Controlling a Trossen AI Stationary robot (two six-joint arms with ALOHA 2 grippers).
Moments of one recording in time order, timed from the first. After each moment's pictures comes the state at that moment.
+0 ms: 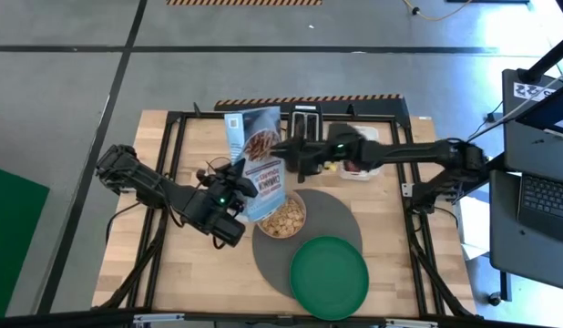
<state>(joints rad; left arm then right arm) -0.44 1.62 1.51 -1.47 -1.42 1.02 -0.17 1.55 1.10 0.43 -0.17 -0.95</state>
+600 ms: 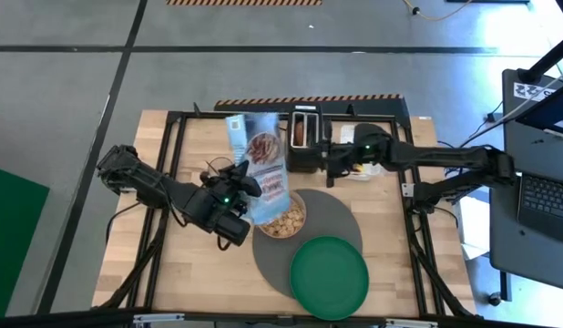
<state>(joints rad) -0.42 1.65 1.56 -1.41 -1.36 1.09 -0.17 1.26 0.92 0.20 -0.20 -0.89</state>
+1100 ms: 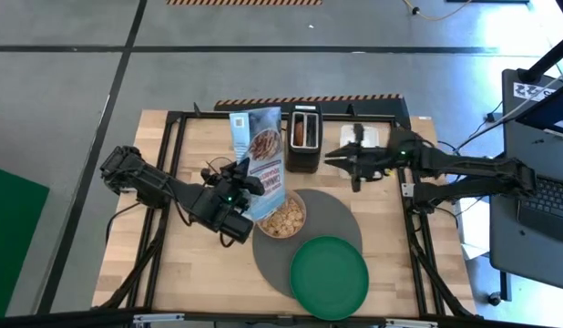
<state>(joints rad) -0.41 1.67 1.55 -1.46 -1.39 1.10 -0.17 0.93 0.75 0.11 -0.19 -0.84</state>
